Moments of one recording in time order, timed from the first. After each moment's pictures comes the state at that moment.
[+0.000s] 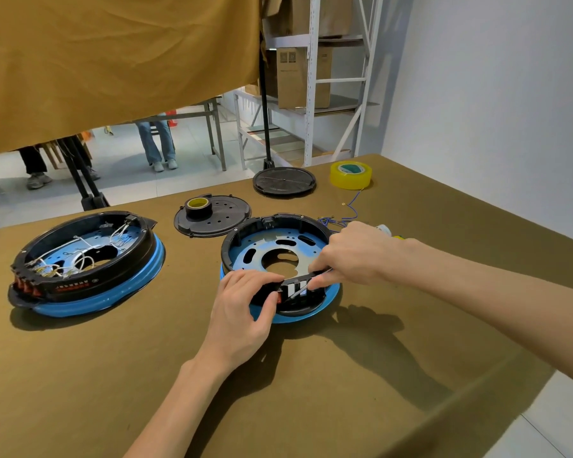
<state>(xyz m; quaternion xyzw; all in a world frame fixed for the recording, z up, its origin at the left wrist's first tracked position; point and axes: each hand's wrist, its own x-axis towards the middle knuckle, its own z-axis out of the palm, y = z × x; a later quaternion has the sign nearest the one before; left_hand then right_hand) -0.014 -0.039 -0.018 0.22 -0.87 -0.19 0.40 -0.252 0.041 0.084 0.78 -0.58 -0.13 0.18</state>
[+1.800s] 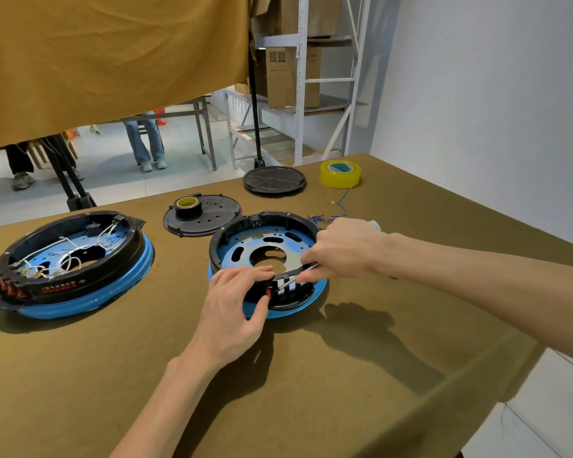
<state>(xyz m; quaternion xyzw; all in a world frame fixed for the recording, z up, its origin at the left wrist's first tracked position) -0.012 -0.036 -0.011 0.22 -0.89 -0.20 0.35 -0.249 0.041 0.091 0.78 -0.58 -0.14 0.18</state>
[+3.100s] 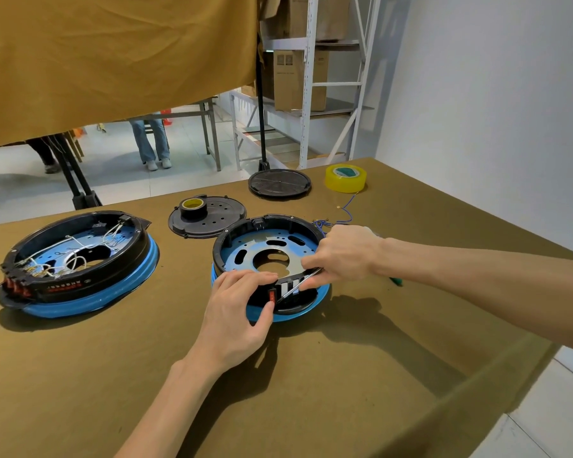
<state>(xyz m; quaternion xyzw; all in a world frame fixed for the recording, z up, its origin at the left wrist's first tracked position) -0.011 -0.039 -0.013 0.22 -0.88 -0.18 0.37 -0.264 0.024 0.077 0.81 -0.53 -0.14 0.21</state>
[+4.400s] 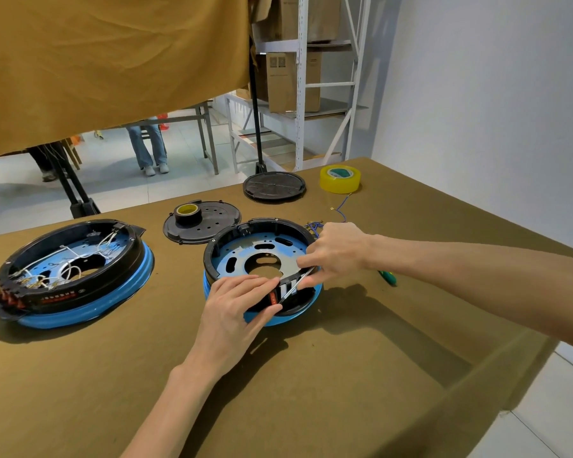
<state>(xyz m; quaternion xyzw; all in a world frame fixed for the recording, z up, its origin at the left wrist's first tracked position) -0.018 -0.042 -0.017 0.19 -0.90 -0.13 0.37 -0.290 0.011 0.062 0.85 -0.46 -0.07 0.25</state>
